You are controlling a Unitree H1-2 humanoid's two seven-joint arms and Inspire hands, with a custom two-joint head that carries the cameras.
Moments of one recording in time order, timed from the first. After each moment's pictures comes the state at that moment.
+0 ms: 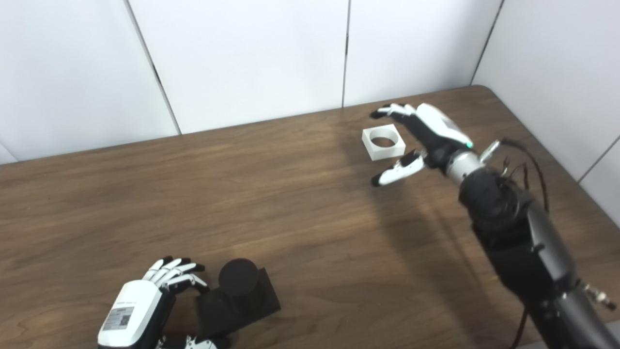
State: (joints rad) left arm 0.18 0.29 -0.35 -0.30 0.93 -0.05 -0.06; right arm -0.20 -0.63 -0.04 -0.32 -0.52 0.47 0.38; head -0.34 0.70
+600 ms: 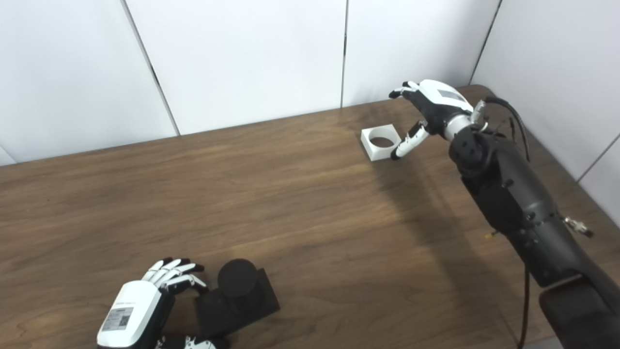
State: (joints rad) left arm 0.18 0.30 -0.36 -0.30 0.93 -0.05 -0.05; right arm -0.42 -0.68 0.13 0.06 -0.66 0.38 0.34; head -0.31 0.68
